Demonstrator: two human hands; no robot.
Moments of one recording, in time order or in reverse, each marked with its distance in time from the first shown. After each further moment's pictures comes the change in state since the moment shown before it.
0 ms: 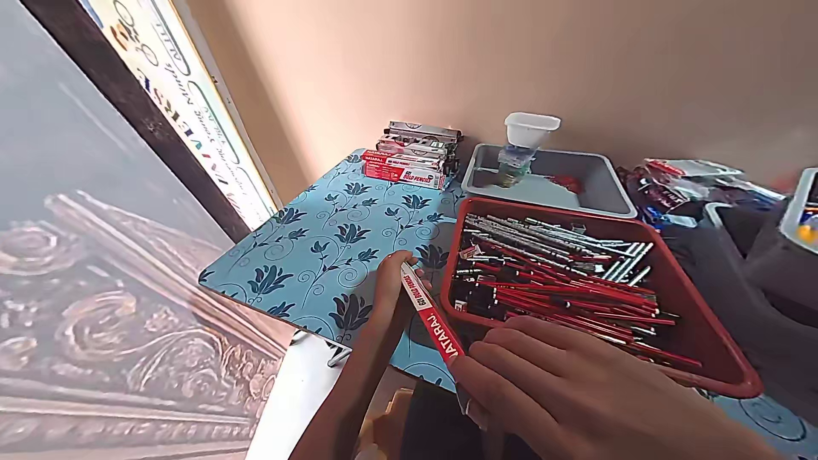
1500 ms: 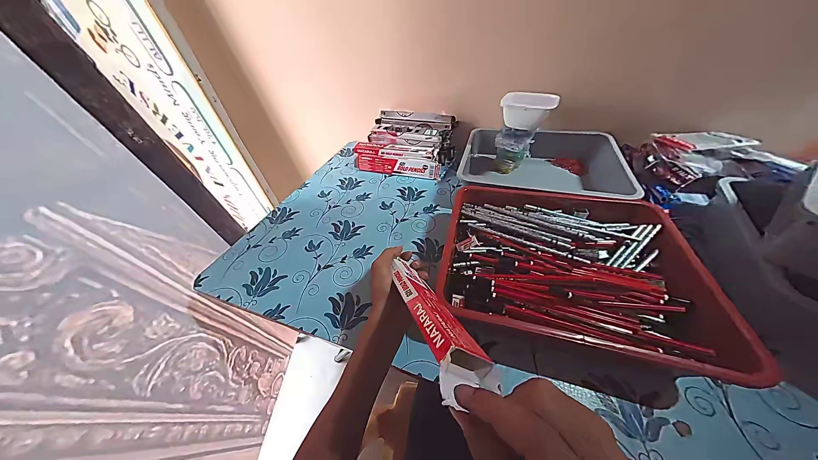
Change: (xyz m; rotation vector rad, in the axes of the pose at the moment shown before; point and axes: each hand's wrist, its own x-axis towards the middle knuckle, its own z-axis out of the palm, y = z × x) left_hand -0.005 -0.004 0.006 -0.173 -0.001 -0.017; right_hand -0.004 -0.076 0.046 0.258 0.573 0.733
